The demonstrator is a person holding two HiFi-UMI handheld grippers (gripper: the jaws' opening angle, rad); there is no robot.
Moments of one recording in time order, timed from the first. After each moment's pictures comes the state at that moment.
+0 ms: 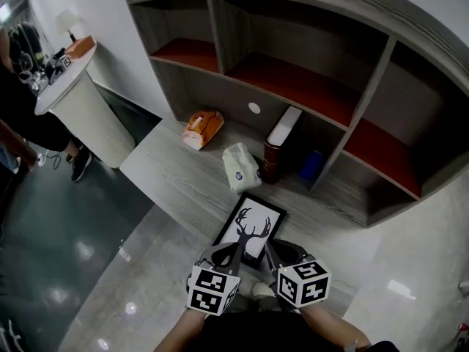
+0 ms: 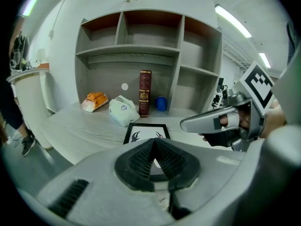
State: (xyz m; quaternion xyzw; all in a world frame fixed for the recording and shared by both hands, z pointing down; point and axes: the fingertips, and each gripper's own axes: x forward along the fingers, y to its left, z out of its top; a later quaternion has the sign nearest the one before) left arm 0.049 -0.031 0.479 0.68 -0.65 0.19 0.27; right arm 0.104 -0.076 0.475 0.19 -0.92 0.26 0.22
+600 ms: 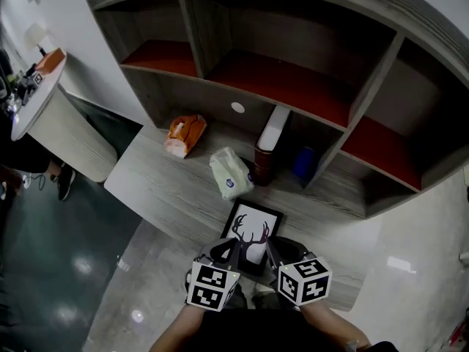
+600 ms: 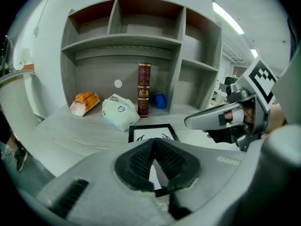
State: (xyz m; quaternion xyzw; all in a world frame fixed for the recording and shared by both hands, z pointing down) left arm 0.022 -0.066 0.494 0.72 -0.61 0.22 0.26; right arm 0.091 -0.103 0.484 0.25 -0.90 0.28 0.22
